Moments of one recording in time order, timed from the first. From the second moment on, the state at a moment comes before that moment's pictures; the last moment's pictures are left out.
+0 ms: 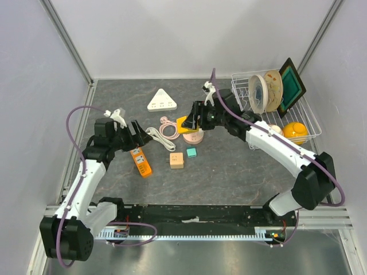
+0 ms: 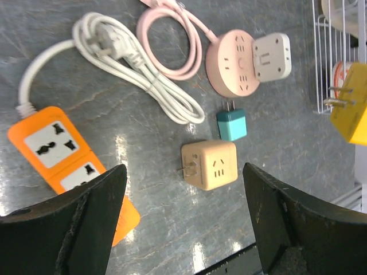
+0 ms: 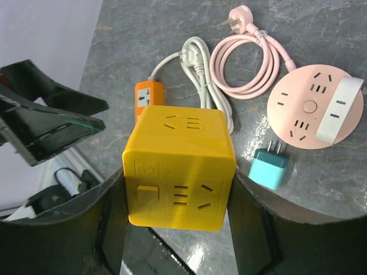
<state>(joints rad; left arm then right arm) -0.05 0.96 0.73 -0.41 0.39 -0.45 0.66 1.51 1.29 -0.32 -0.22 0.60</state>
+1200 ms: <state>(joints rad) -0.23 1.17 0.66 -0.55 -0.12 -0.65 0.51 1.39 1.12 -0.32 -0.60 0.50</state>
